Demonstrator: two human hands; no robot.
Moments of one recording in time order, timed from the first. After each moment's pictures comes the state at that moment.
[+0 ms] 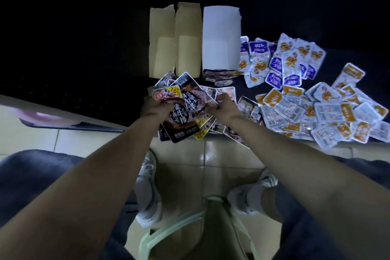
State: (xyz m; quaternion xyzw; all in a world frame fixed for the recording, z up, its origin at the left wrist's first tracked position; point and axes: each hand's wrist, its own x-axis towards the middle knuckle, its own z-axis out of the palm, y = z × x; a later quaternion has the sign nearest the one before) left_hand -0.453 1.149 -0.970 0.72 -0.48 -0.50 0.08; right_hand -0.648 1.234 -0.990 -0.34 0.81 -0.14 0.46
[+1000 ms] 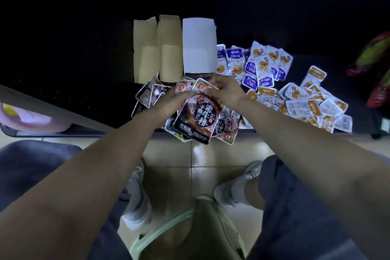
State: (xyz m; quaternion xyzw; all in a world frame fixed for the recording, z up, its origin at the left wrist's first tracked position) left_hand -0.512 1.175 -0.918 0.47 -0.58 -0.67 0.05; right_hand -0.695 1.240 -0.910 -0.38 0.74 -0.31 0.45
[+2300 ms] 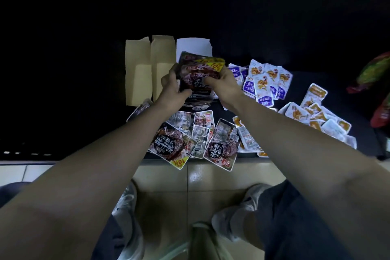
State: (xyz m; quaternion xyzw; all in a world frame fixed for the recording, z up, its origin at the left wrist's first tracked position) left_hand -0.574 1.108 -0.927 0.48 -0.66 -0.56 0.13; right_hand -0.724 1.167 -0.911 -0.29 0.68 -0.50 0.46
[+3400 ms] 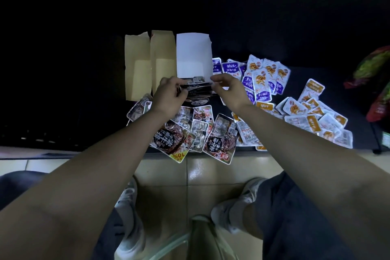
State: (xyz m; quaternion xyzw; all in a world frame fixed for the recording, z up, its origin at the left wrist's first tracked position) left_hand -0.556 1.130 -0.922 0.48 -0.75 -0.43 0.12; right_hand -0.739 1.209 -0.930 -0.39 0.76 -0.38 0.35
